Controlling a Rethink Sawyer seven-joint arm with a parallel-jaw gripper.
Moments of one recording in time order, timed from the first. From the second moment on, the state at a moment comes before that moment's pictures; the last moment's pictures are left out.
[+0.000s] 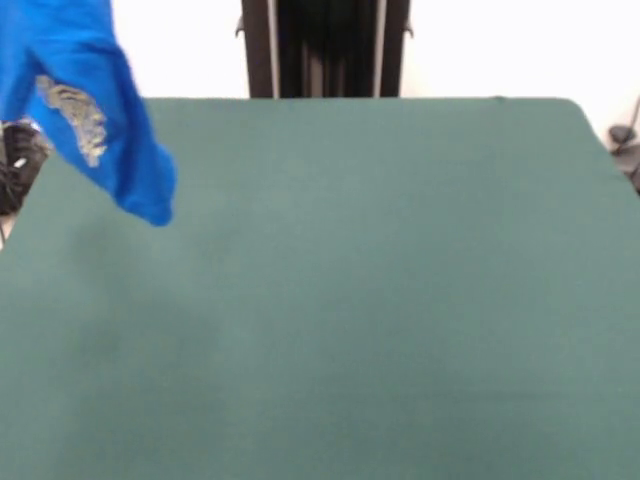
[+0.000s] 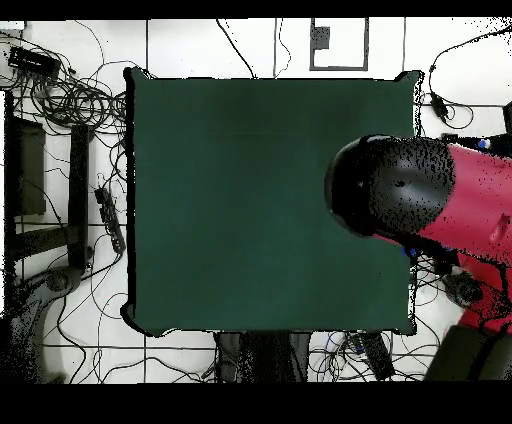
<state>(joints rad) -0.18 -0.90 -0.24 1.19 -0.35 1.16 2.28</state>
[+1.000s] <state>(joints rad) 0.14 -0.86 -0.54 1.19 -0.86 0.51 2.35</state>
